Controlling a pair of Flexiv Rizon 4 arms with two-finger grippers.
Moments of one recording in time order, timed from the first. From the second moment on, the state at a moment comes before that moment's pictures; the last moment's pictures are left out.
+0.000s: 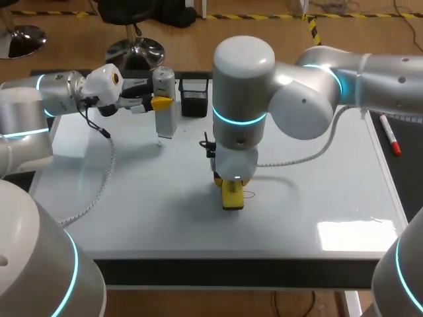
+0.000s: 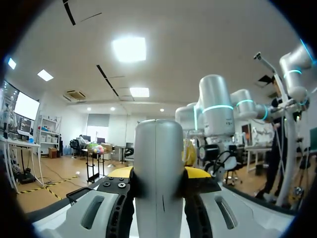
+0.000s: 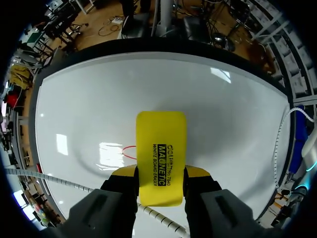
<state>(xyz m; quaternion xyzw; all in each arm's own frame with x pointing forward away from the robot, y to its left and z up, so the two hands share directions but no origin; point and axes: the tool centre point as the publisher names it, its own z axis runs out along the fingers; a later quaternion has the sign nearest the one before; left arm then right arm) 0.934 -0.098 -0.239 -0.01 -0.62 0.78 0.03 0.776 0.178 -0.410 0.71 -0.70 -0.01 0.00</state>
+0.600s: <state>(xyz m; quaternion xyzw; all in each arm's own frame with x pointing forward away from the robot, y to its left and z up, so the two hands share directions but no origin) 0.934 -0.098 -0.239 -0.01 -0.62 0.78 0.03 0.773 0.183 -0.420 0.71 -0.70 -0.02 0.01</state>
